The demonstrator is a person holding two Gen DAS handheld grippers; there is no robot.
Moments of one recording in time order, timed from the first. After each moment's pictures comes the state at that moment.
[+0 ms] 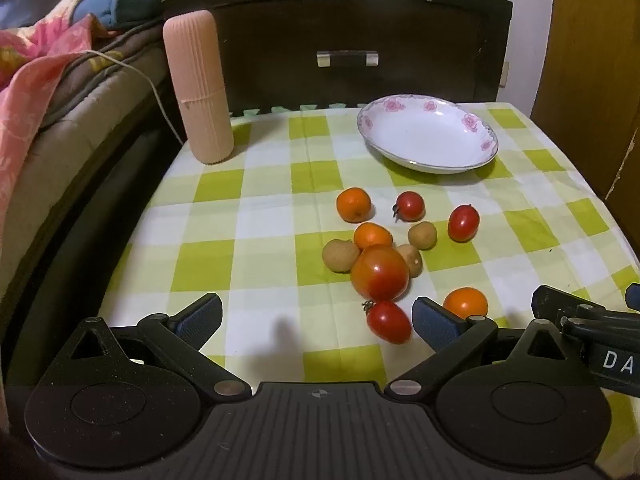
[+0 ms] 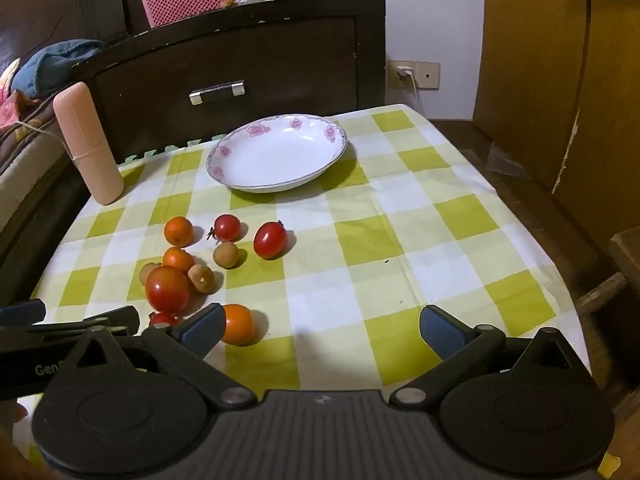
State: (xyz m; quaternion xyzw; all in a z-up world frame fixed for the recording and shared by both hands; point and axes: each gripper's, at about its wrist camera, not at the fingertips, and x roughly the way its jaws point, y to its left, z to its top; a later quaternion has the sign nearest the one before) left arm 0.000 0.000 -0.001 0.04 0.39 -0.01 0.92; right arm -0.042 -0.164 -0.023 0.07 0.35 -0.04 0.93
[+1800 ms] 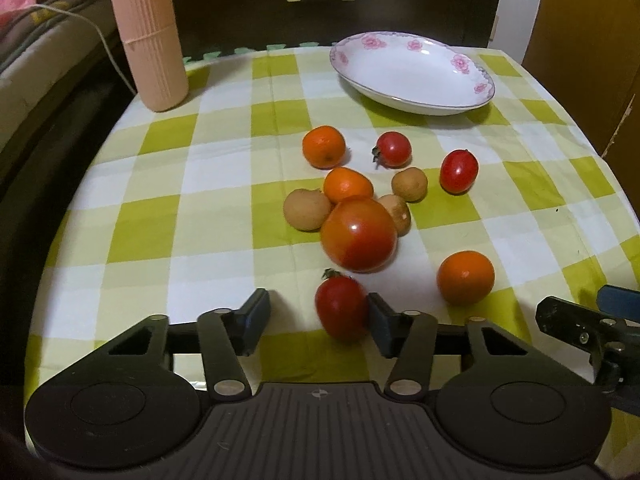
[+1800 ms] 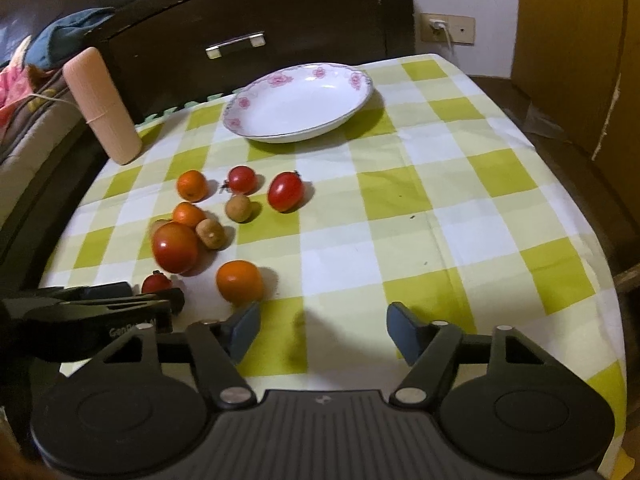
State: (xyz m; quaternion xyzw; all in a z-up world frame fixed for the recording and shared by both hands) left arm 0.031 -0.012 -0.039 0.03 0.46 -0.05 0.89; right arm -0.030 -0.177 -0.043 0.09 0.41 0.02 0.91
